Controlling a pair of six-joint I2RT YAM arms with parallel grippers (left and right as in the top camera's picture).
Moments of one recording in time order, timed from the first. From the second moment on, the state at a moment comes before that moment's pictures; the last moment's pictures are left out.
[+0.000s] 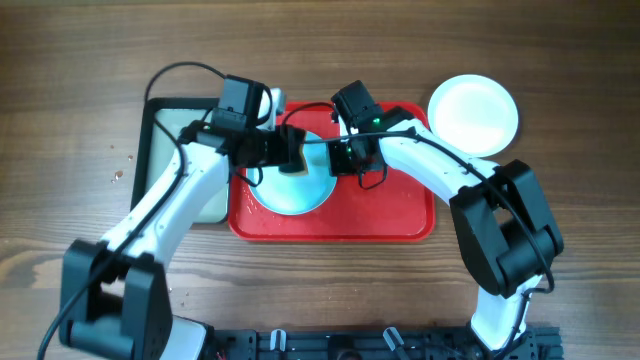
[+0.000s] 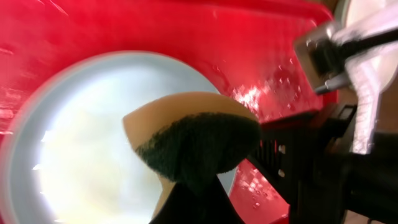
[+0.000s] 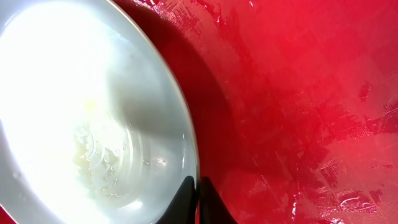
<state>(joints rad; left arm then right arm) -0.30 1.61 1.12 -0.58 0.32 -0.36 0.54 1.99 1.33 -0.63 -0.22 0.42</state>
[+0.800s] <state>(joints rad) -0.30 1.80 1.12 -0.65 0.10 -0.36 0.54 1.99 1.33 -0.60 -0.21 0.42</state>
